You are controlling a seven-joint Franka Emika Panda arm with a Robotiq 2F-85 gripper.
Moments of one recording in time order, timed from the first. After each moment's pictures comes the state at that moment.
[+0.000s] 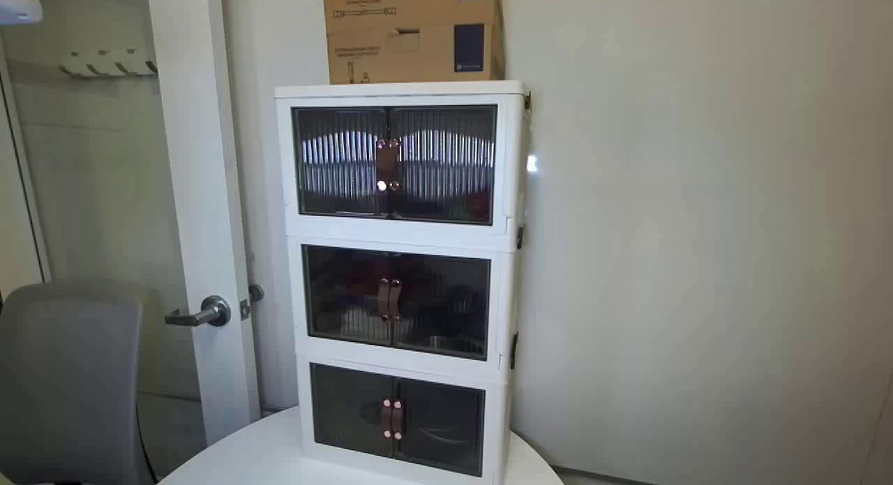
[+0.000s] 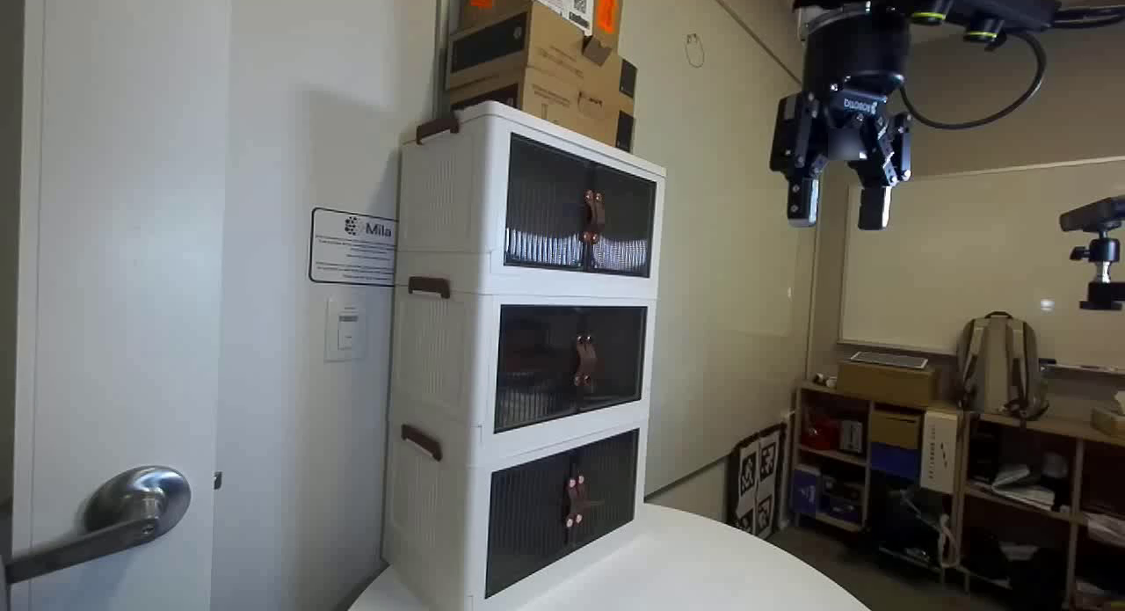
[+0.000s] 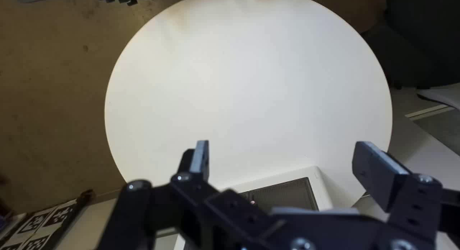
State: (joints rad) arm 0.05 -0.62 0.33 -2.38 0.07 1.83 0.49
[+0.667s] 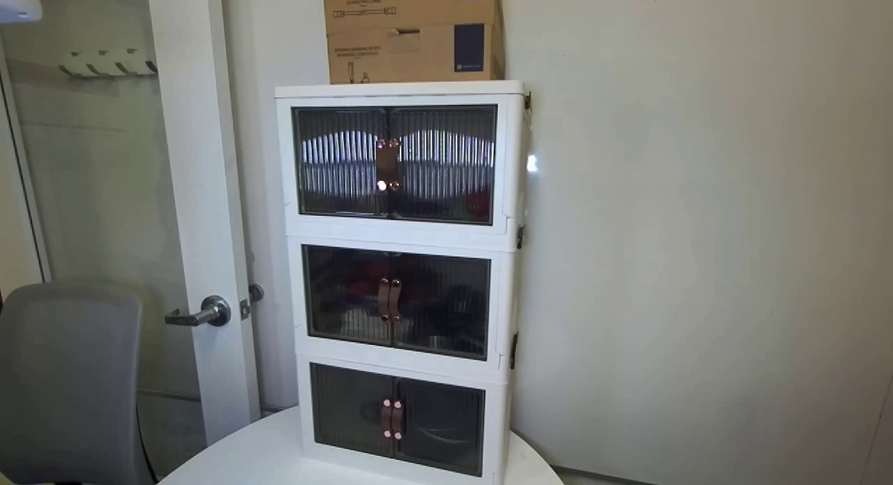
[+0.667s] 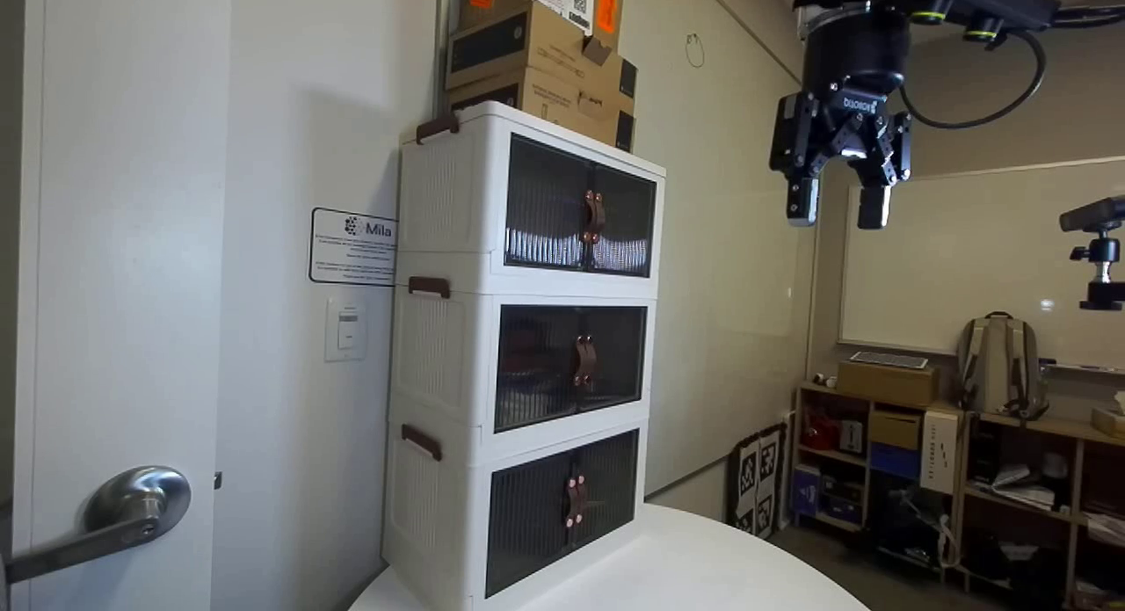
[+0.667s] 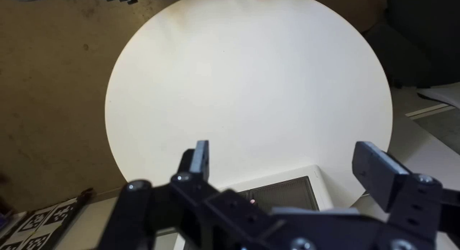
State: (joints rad) arm 0.05 -0.62 0.33 -2.38 0.07 1.83 0.49
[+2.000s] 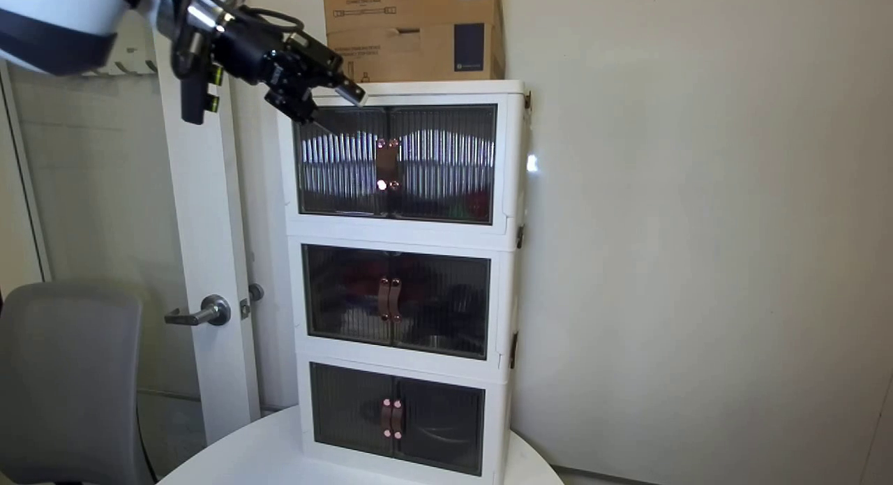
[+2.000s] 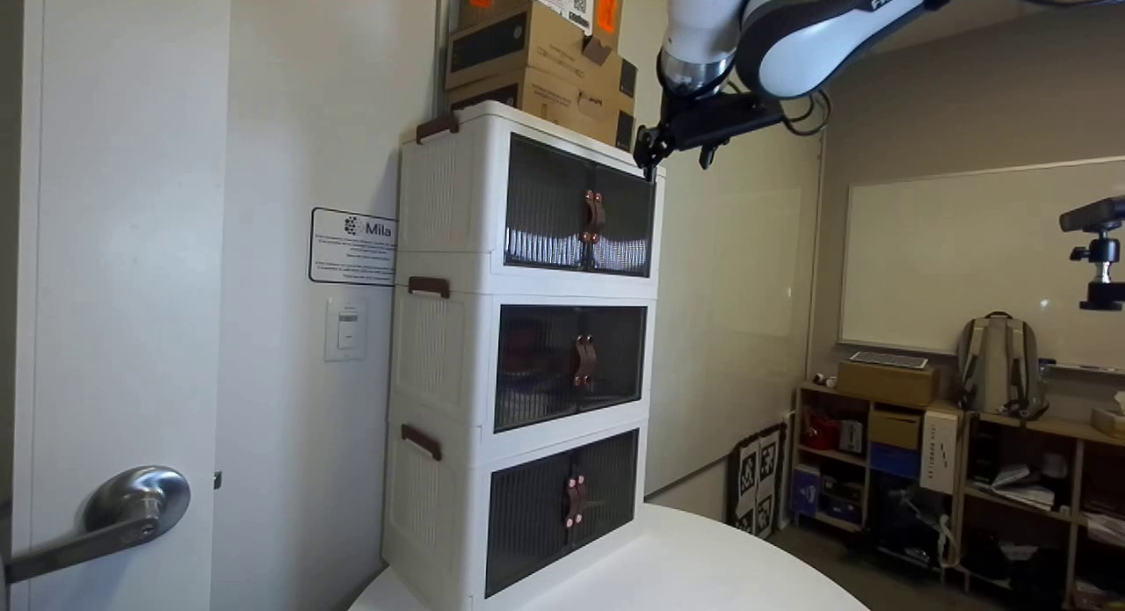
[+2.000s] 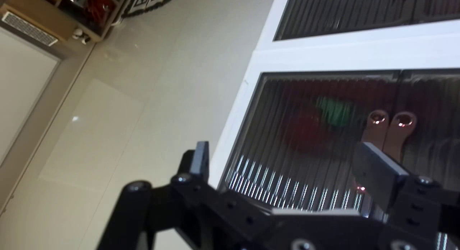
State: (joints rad) arm -0.35 -0.07 0.56 -1.89 -1.07 2.27 1.07
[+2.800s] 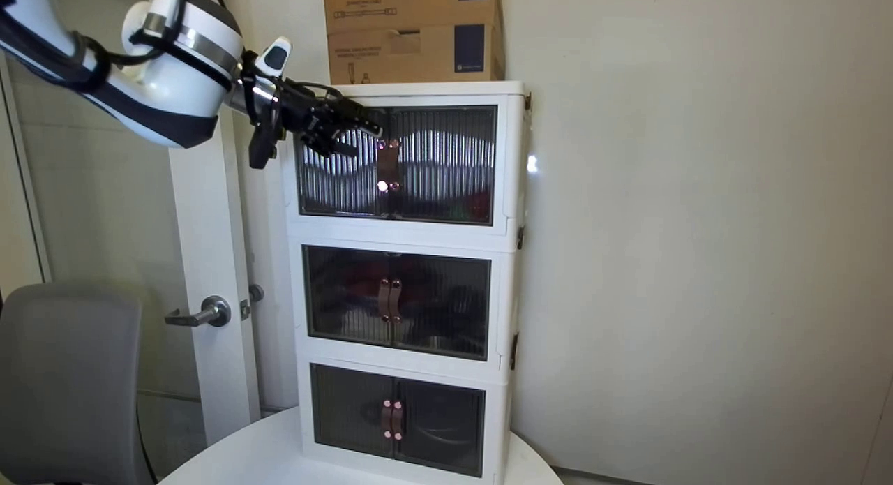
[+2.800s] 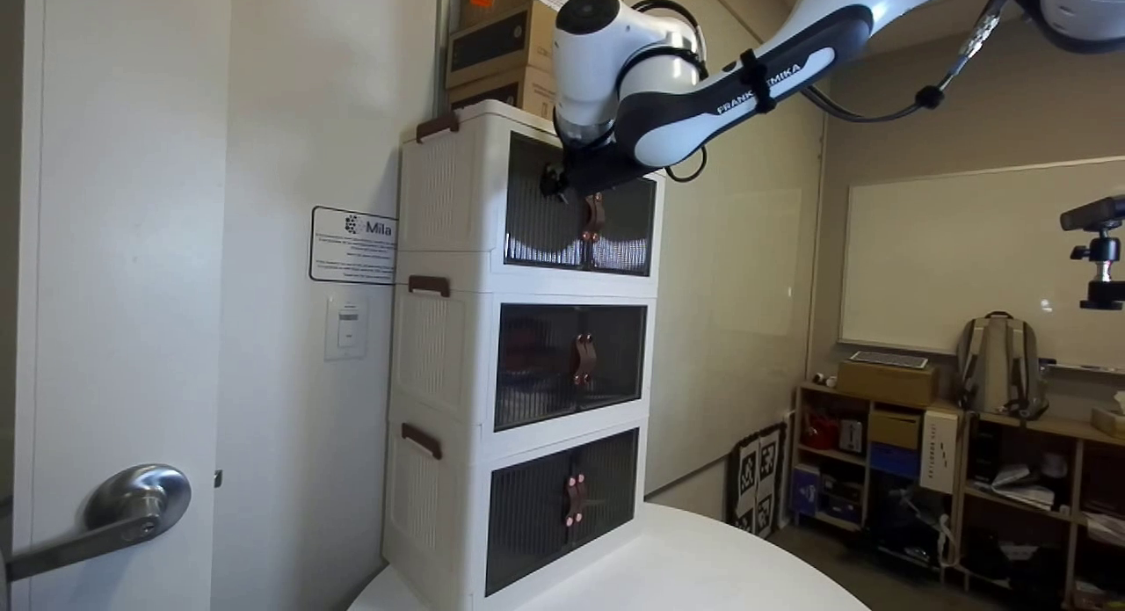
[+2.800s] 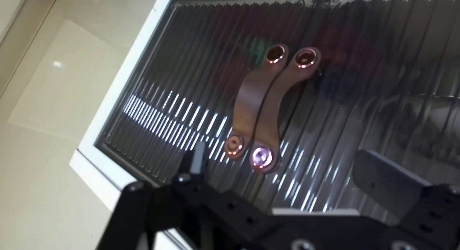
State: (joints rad) arm 0.12 0.41 0.22 -1.41 -1.34 2.19 1.13
